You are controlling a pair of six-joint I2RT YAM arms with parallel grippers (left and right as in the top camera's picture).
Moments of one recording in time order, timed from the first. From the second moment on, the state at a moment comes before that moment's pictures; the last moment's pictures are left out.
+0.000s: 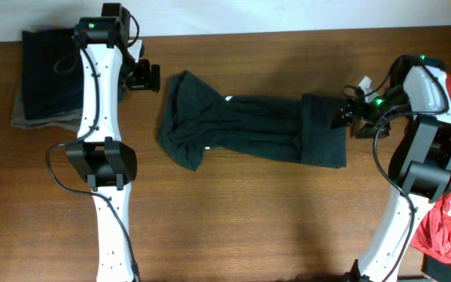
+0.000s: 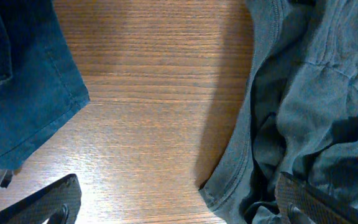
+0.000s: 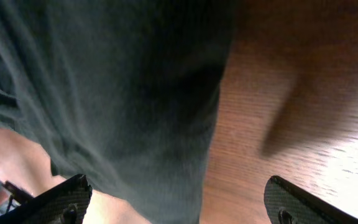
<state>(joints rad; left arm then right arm) -0.03 2.67 2.92 -1.68 0.04 -0.02 -0.33 2.38 1.96 -1.40 -0.47 -0.28</state>
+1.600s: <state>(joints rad) -0.03 2.67 2.92 -1.68 0.04 -0.02 -0.34 2.34 2.12 -1.47 -0.12 -0.09</state>
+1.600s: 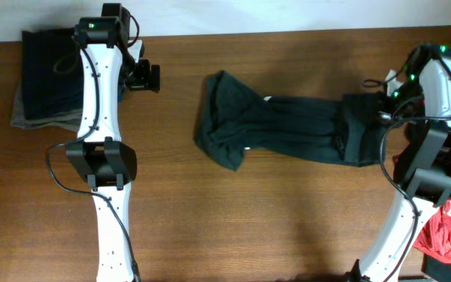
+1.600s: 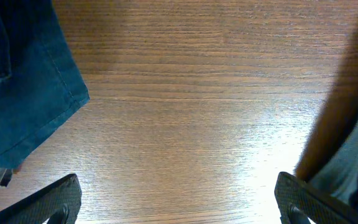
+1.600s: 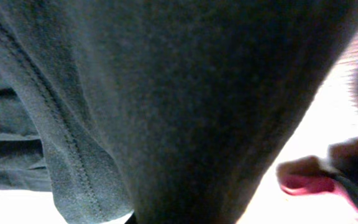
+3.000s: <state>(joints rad) -0.03 2.67 2.92 -1.68 0.04 -0.02 0.22 2.35 2.19 -1.49 0.06 0.16</state>
